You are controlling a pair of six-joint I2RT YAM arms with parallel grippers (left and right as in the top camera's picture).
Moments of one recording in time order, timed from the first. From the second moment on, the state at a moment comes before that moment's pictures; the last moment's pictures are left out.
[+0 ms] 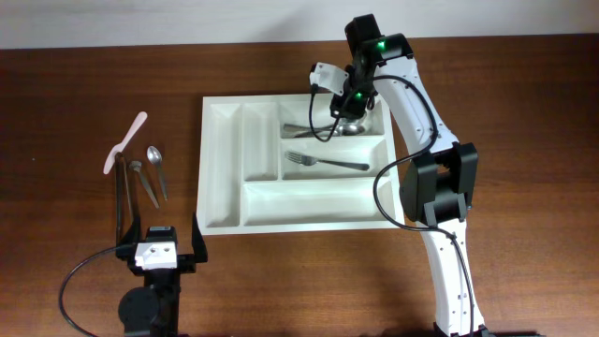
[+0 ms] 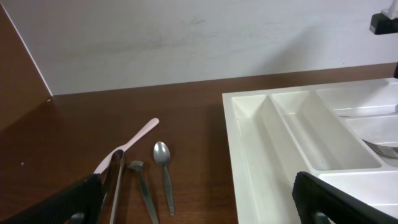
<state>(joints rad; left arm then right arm) 0.06 0.01 0.03 -0.12 -0.01 0.11 0.25 2.58 2.51 -1.24 -0.26 -0.94</state>
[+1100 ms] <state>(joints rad) 0.06 0.01 0.03 -0.12 -0.01 0.11 -0.16 2.51 2.61 -1.61 -0.04 -0.21</state>
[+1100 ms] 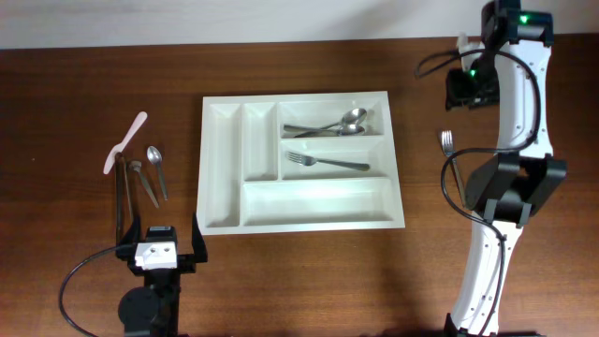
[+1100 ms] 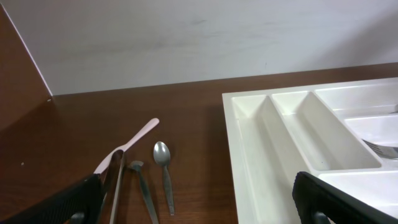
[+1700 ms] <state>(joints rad) 0.06 0.01 0.03 -0.12 -0.01 0.11 -0.18 2.51 2.38 -1.58 -0.04 -0.21</state>
